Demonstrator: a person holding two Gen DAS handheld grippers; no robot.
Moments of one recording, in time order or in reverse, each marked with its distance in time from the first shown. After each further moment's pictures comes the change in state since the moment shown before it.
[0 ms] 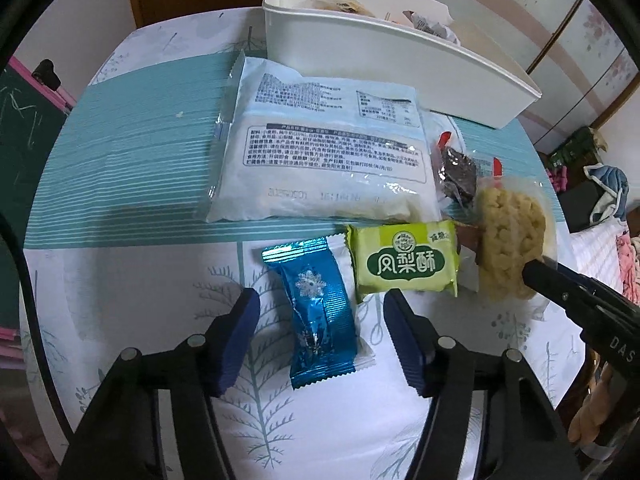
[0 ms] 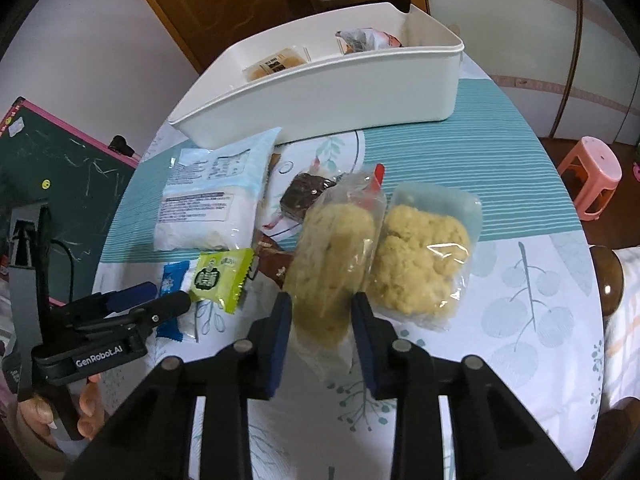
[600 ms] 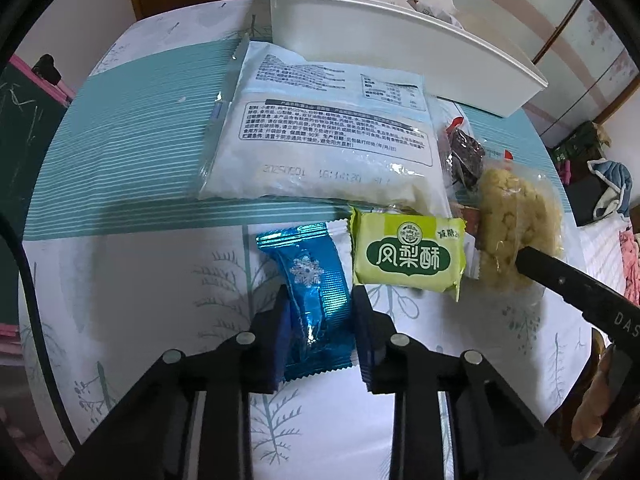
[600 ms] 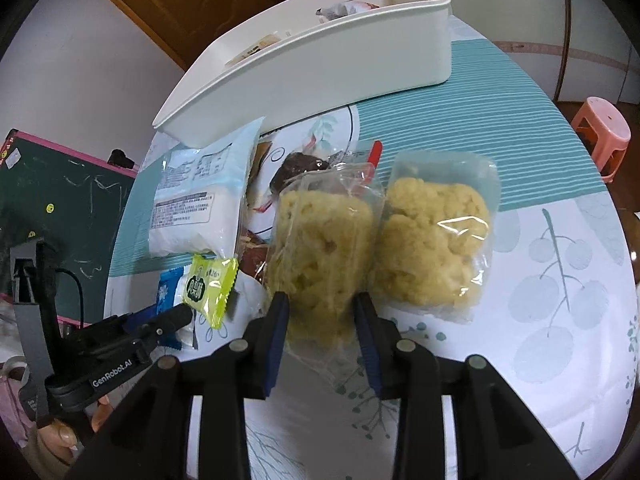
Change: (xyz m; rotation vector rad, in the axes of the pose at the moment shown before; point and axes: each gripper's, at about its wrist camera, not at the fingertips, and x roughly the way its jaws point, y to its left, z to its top) left arm 0.002 -0.001 -0.009 0.000 0.024 0.011; right arm 0.018 -0.014 -0.003 0.090 0.030 0.095
